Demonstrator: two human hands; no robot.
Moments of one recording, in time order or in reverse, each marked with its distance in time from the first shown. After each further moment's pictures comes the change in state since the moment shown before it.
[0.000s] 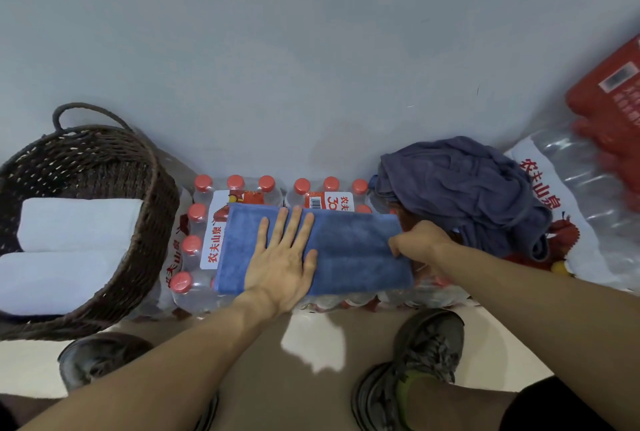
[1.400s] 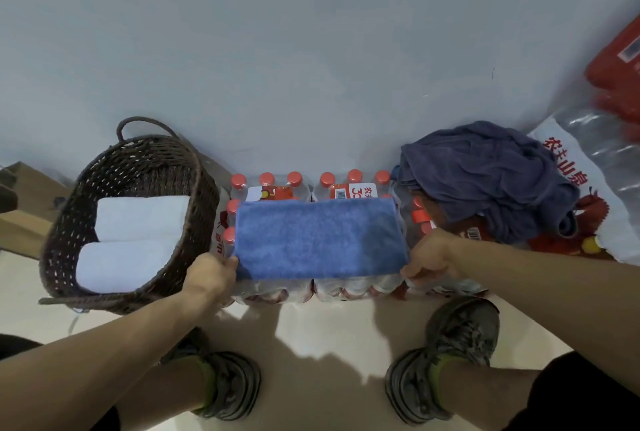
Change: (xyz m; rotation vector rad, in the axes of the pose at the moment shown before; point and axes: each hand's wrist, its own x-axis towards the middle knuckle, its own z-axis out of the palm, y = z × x) left_hand -0.072 -0.104 -0.062 -0.651 -0.163 -0.917; right_hand -0.007 0.023 0.030 0.196 -0.368 0.069
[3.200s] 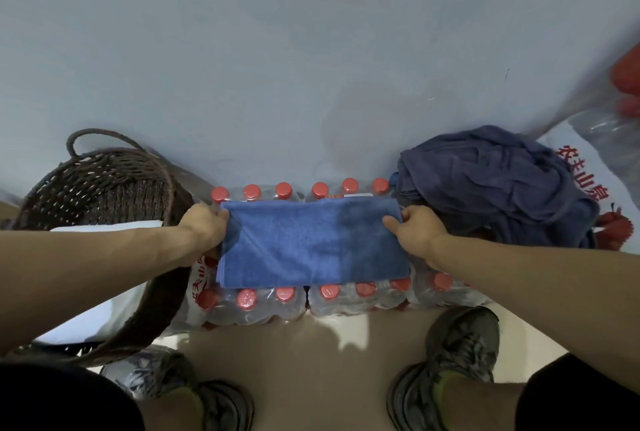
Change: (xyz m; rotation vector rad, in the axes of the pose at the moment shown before) left_hand 0.084 0.090 -0.024 0.082 -0.046 0.186; right_hand 0.040 -0.052 0.002 -0.056 0.438 -0.380
